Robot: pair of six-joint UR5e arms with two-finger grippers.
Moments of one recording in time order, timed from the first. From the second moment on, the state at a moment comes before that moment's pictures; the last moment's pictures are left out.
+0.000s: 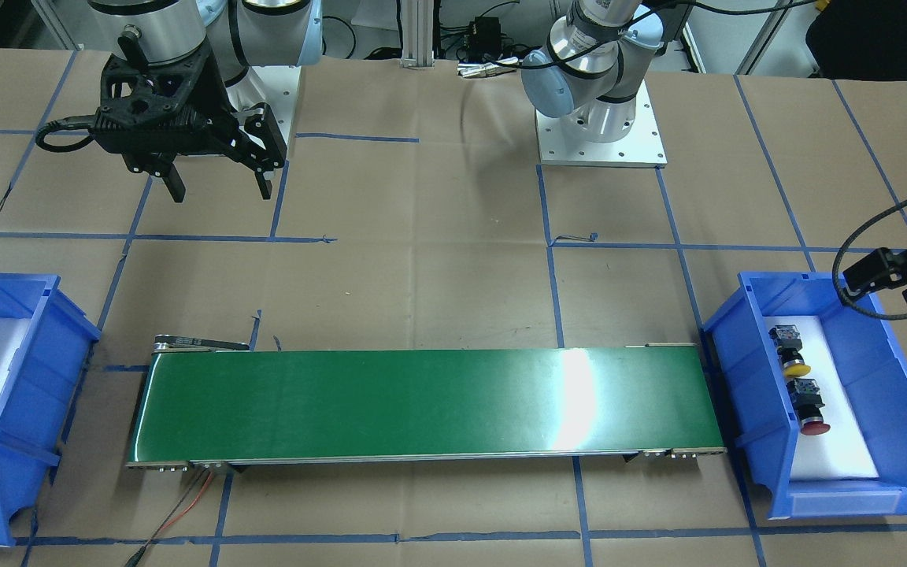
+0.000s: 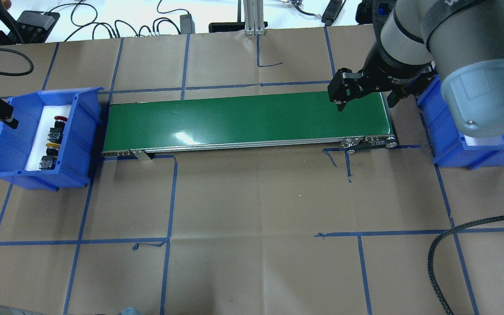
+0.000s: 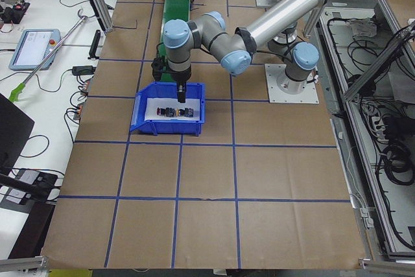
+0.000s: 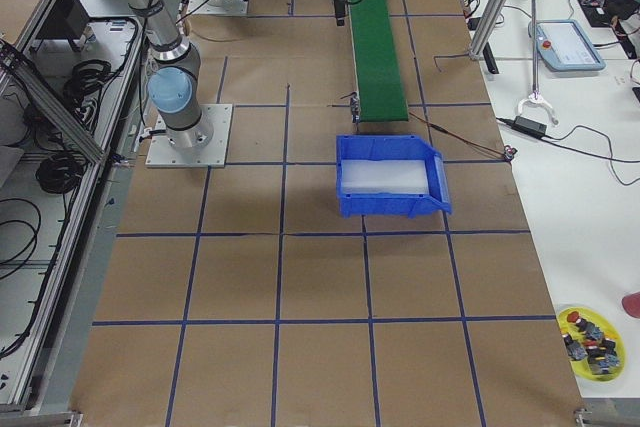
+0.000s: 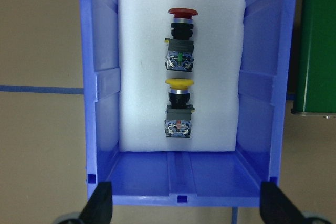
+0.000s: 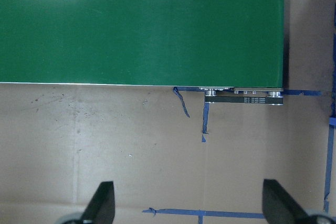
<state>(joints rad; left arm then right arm) -0.96 -1.80 -1.62 -1.28 1.57 0.59 1.64 -1.65 1.69 -1.75 -1.55 0.03</state>
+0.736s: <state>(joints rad) -0.99 -1.89 -1.77 -1.02 1.57 0.59 1.64 -1.64 1.69 -1.75 -1.55 0.03</state>
